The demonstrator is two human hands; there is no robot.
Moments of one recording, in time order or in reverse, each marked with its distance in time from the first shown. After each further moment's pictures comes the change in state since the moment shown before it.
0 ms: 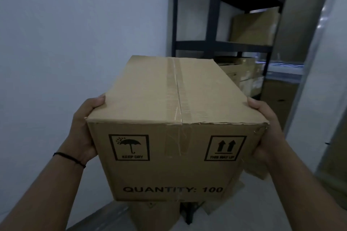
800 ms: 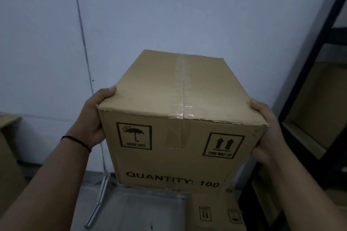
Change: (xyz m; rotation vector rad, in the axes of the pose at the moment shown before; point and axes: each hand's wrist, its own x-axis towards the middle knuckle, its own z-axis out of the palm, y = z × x) left_hand -0.019 -0.010 -0.079 0.187 0.714 0.212; right_hand 0.205 0.123 0.098 -0.022 -0.614 0.360
